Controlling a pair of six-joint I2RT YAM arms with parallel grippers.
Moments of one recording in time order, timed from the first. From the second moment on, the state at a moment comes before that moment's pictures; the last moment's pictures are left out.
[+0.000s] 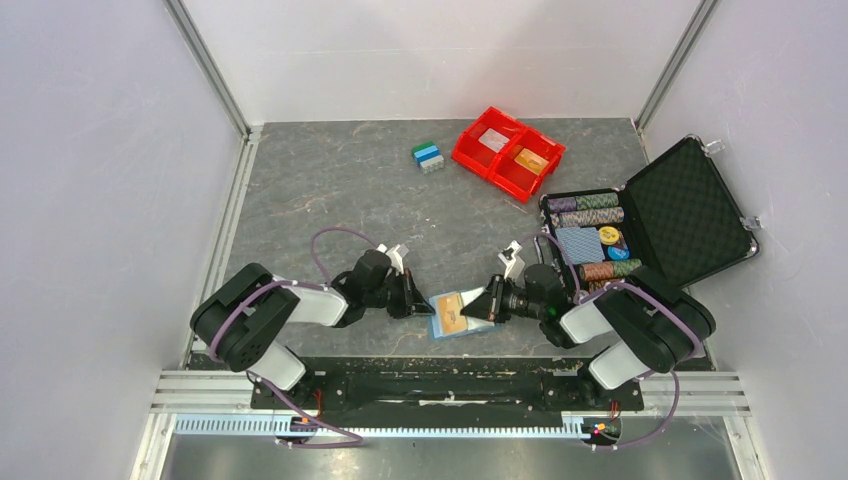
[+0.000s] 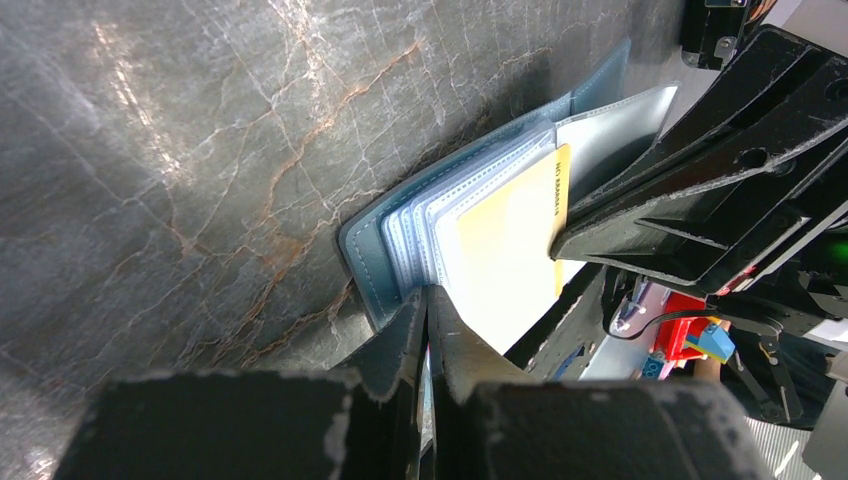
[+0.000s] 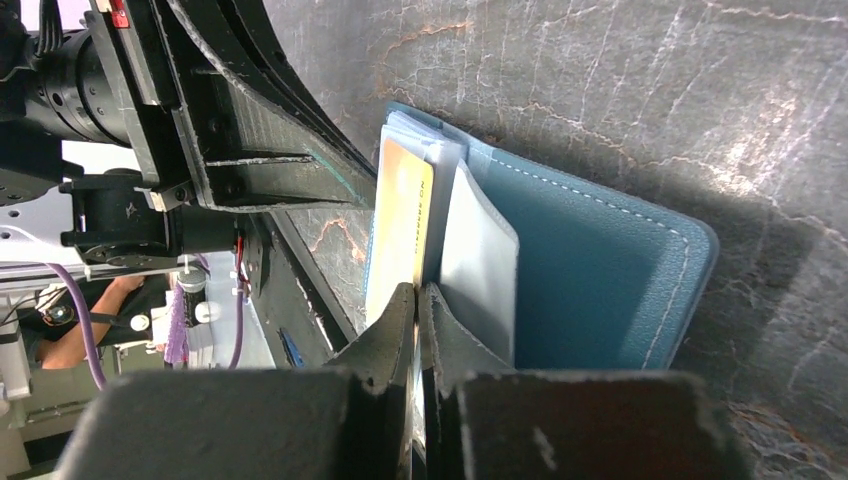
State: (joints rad) left arm -0.69 1.54 0.40 0.44 0.42 -0.90; right arm 0.60 1.53 0.16 0.91 -0.53 0.86
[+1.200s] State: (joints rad) left arm -0.69 1.55 0.42 0.44 0.41 -0.90; right arm 0.46 1.11 0.28 0.29 -0.40 0.60
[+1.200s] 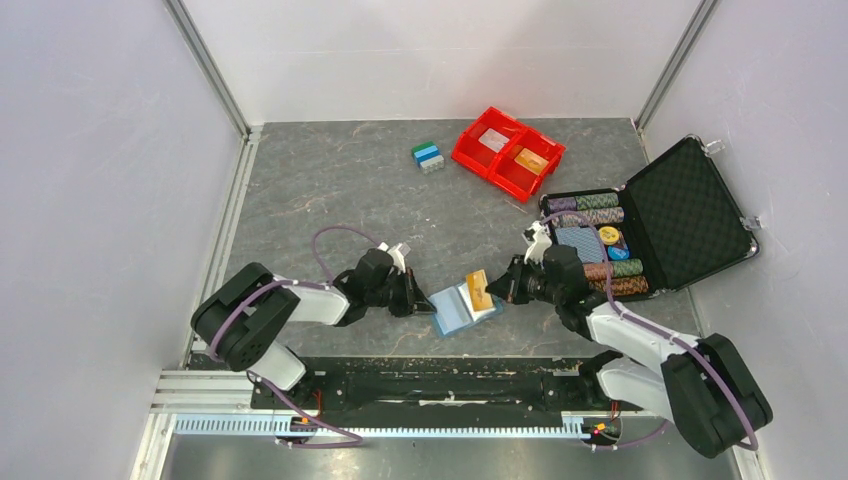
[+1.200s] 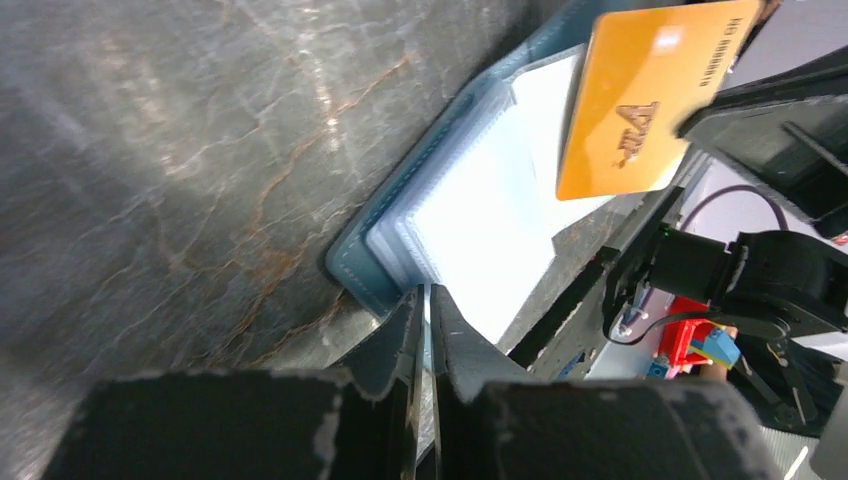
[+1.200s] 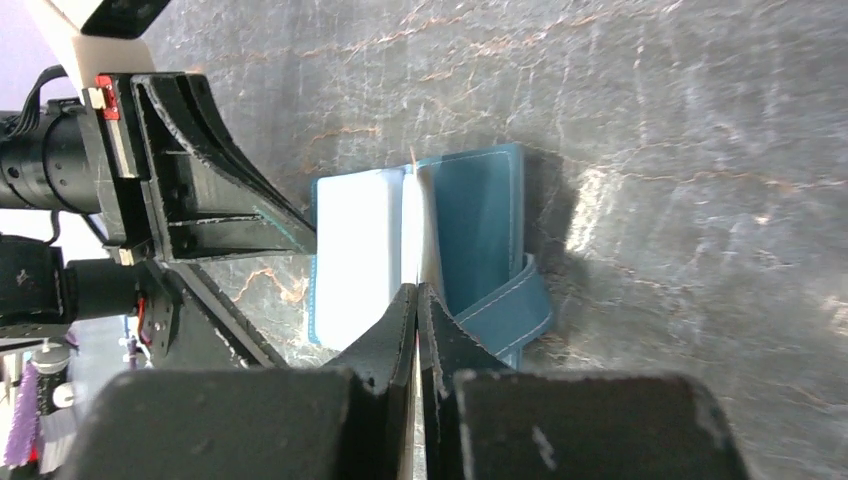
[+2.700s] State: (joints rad) left arm -0.69 1.17 0.77 -0.17 0.72 -0.60; right arm 0.49 1.05 0.50 0.23 -1.02 0.46
